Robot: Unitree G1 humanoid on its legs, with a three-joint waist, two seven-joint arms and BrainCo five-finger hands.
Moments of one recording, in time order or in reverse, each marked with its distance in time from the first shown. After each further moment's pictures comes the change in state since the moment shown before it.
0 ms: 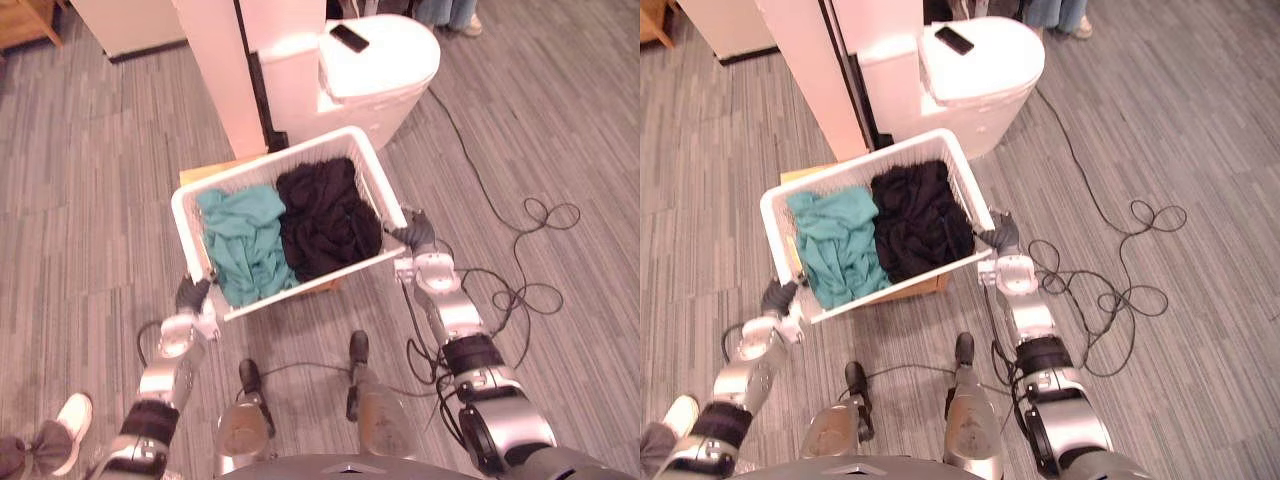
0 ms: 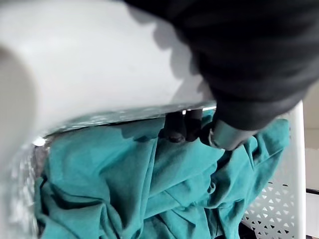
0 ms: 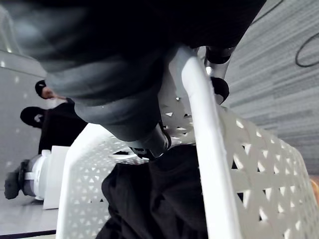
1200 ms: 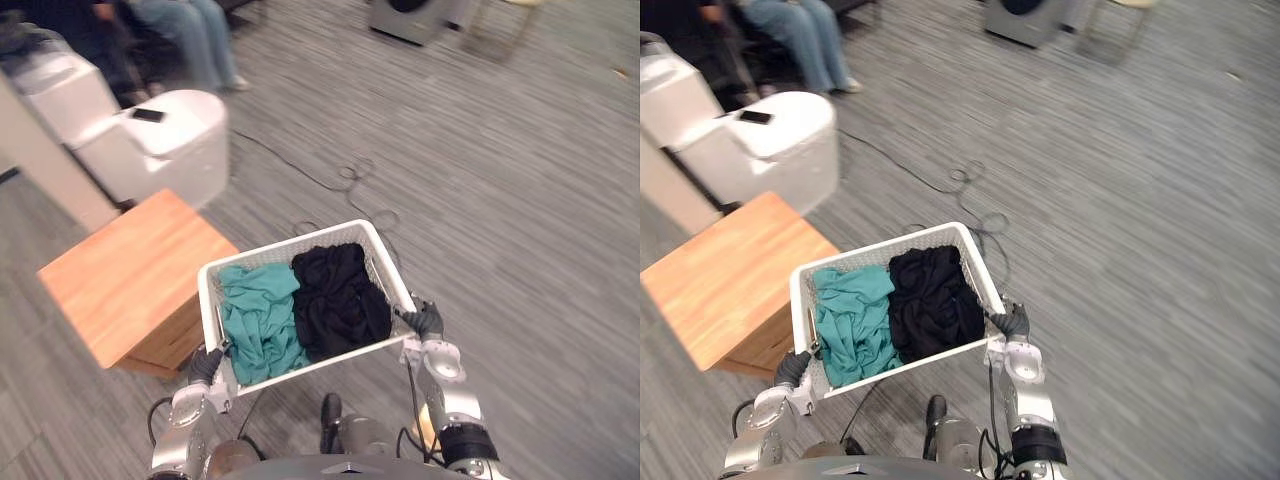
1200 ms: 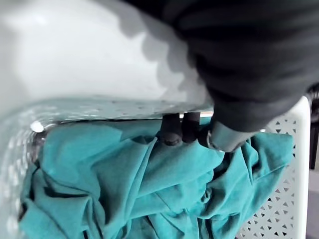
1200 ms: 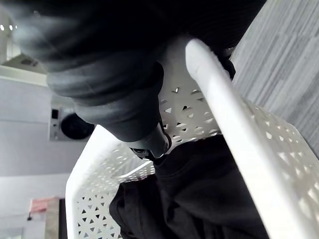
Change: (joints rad) left arm 0.195 -0.153 0.060 0.001 0.125 0.066 -0.062; right arm 0.309 0.154 -0.167 -0.060 -0.042 -0.027 0.019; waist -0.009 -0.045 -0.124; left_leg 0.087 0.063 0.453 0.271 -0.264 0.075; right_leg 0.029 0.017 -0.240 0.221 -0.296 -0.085
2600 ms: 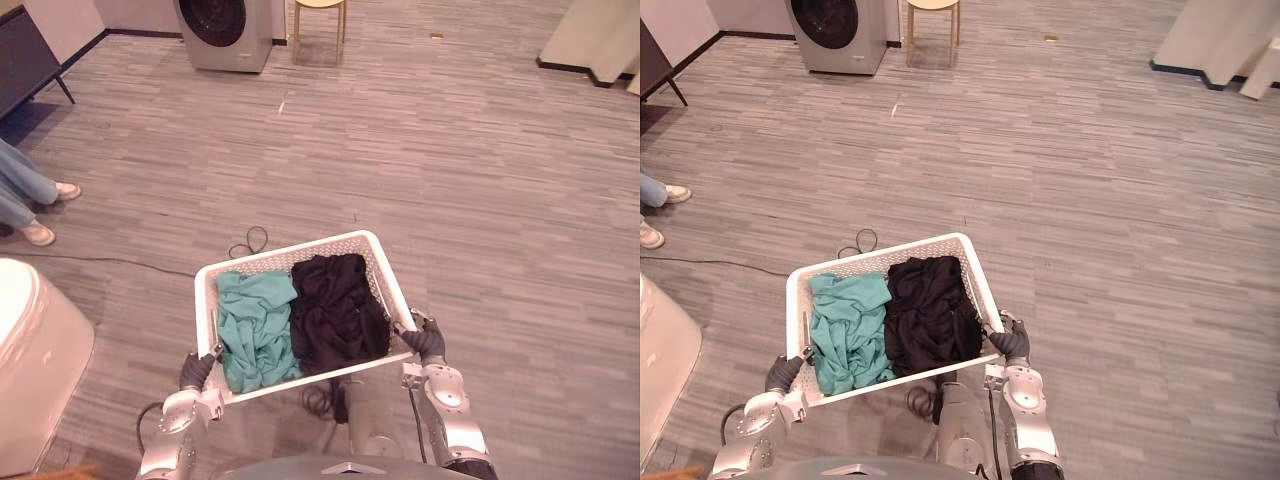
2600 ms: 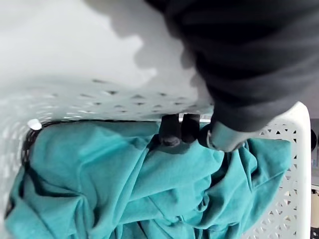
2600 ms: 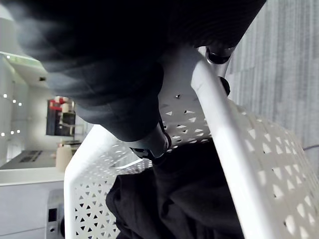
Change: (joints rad) left arm 0.012 0.041 -0.030 -0.003 -0.023 -0.005 0.021; right arm 0.200 0.036 0.010 -0.153 -0.038 -0.041 0.001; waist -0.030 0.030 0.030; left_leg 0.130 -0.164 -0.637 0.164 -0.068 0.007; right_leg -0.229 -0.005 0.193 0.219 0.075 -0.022
